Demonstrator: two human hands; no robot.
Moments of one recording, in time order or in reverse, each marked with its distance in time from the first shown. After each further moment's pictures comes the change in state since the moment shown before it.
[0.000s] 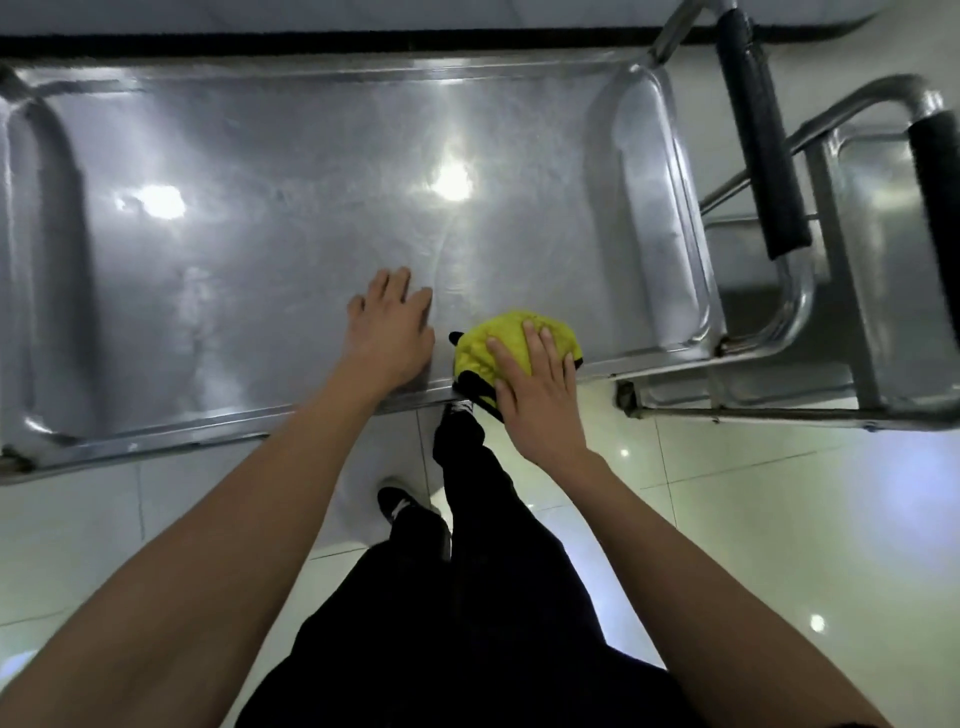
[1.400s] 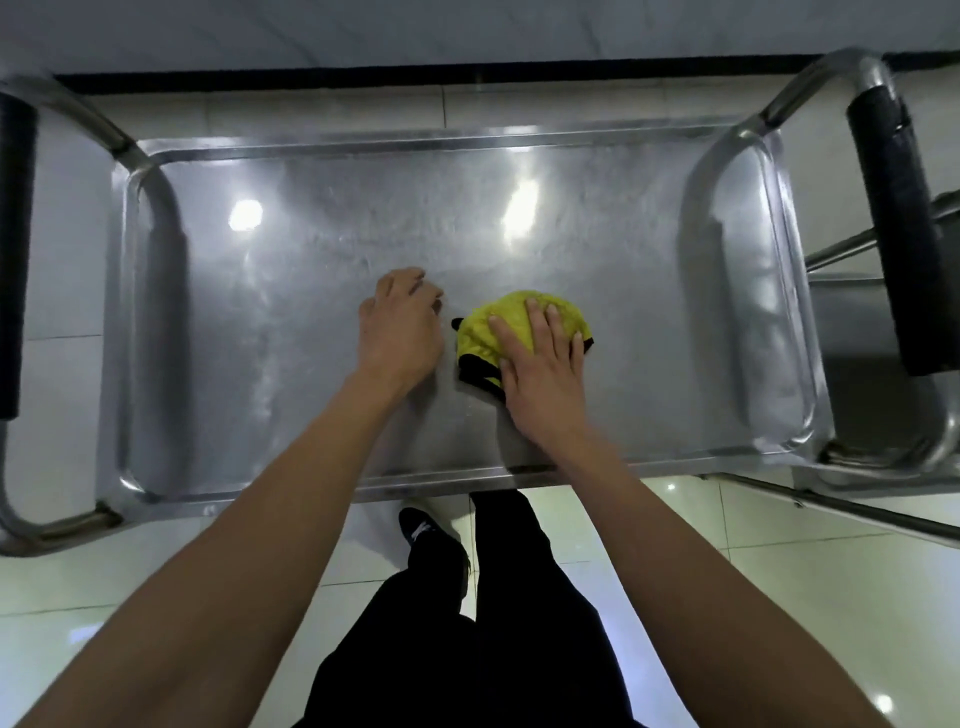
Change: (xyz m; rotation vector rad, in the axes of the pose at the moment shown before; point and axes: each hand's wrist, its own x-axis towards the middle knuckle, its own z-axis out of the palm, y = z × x) left_hand 0.069 -0.073 -0.042 -0.145 0.224 -0.149; right_hand 0.137 -0.070 0.001 0.007 0.053 -0.079
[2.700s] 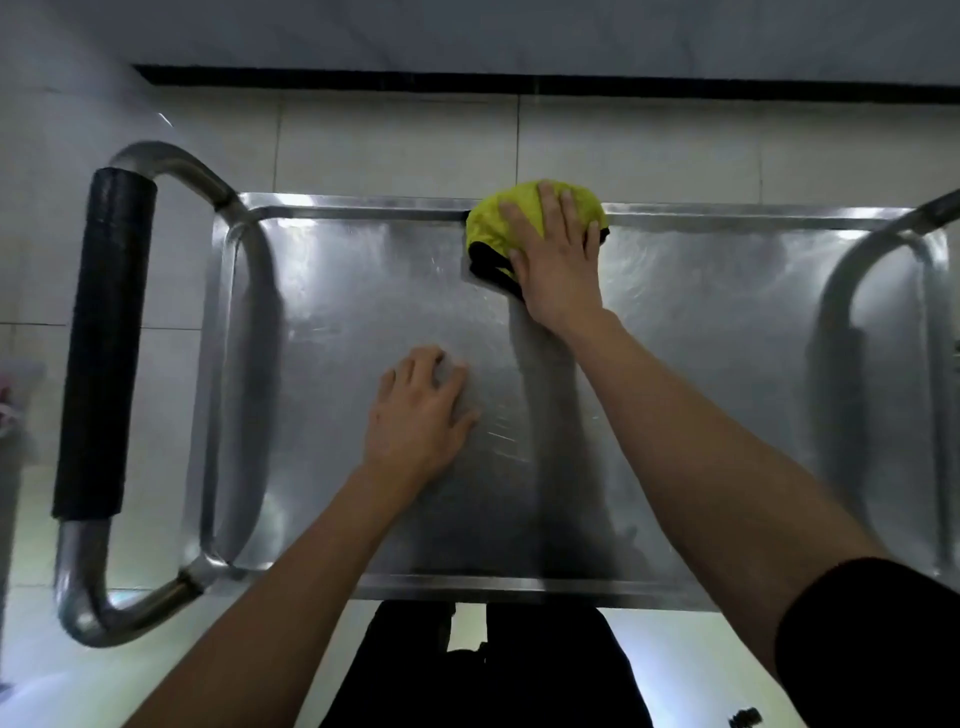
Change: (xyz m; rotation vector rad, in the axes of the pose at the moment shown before) left_hand 0.004 -0.092 -0.036 0.187 -0.077 0.041; right_hand 0.256 -0.097 -0.013 -0.054 -0.069 -0.122
